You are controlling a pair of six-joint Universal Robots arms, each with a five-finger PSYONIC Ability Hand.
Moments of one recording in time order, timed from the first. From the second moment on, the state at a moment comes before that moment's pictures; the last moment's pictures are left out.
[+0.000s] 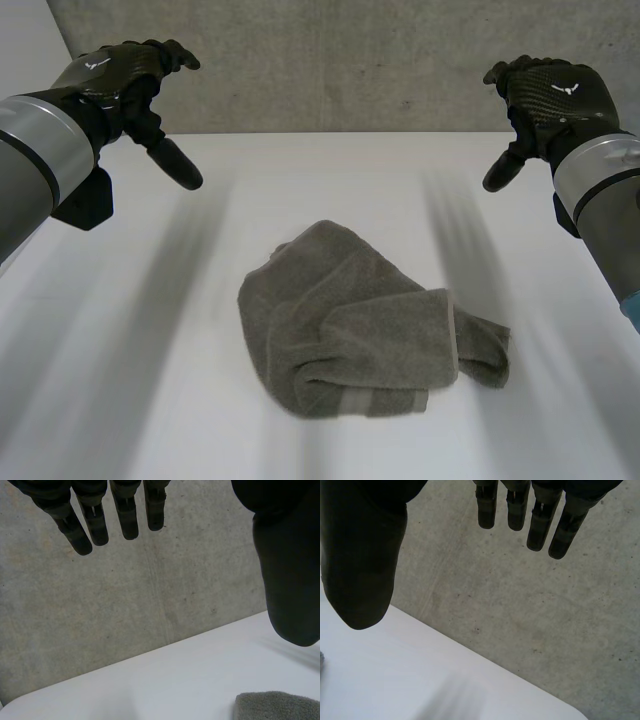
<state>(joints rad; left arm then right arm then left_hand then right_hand) 4.32 -1.74 -1.17 2.84 -1.56 3.08 1.95 -1.36 1.35 0.00 1.62 3.00 0.28 0.28 0.26 0.29 0.25 0.23 0.26 0.25 0.26 0.07</state>
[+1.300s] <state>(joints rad) 4.23 -1.96 -1.37 3.12 -1.59 3.32 2.06 -1.31 1.63 -0.10 1.30 3.17 1.39 1.49 1.53 1.51 1.46 1.29 1.31 1.31 1.34 1.15</state>
